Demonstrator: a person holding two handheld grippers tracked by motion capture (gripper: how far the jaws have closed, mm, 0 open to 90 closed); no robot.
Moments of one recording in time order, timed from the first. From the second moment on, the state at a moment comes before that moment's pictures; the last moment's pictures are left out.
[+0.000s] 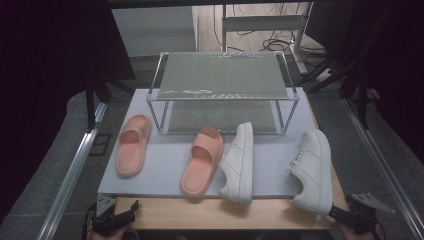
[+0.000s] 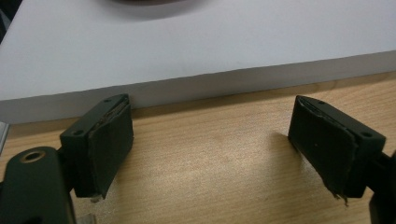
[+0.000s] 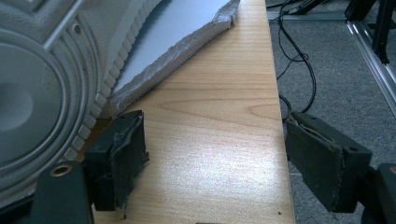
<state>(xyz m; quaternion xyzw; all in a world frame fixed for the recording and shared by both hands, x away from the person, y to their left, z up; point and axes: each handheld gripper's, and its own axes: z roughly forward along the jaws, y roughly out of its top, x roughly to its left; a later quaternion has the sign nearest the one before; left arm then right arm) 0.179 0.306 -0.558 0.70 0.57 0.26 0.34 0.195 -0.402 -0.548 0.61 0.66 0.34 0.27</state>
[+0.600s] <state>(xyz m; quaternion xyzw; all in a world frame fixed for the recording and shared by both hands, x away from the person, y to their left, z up) 0.180 0.306 -0.558 0.70 0.57 0.25 0.34 0.194 -0.403 -0.549 0.61 0.66 0.35 0.26</state>
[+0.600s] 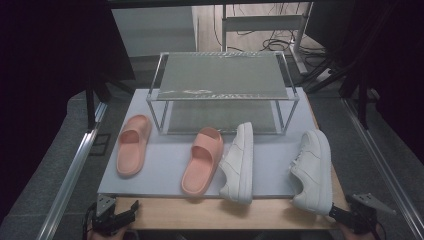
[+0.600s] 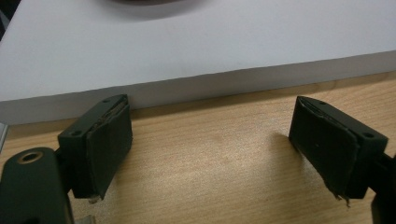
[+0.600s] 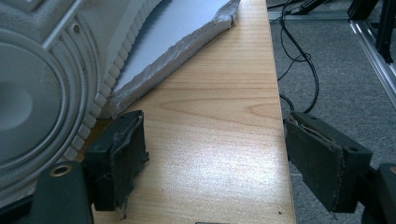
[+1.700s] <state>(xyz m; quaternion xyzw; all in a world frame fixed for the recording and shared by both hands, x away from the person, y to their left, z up) 0.184 0.302 -0.534 0.71 0.55 0.24 0.35 0.195 -0.401 -0.546 0.61 0.67 0.34 0.27</state>
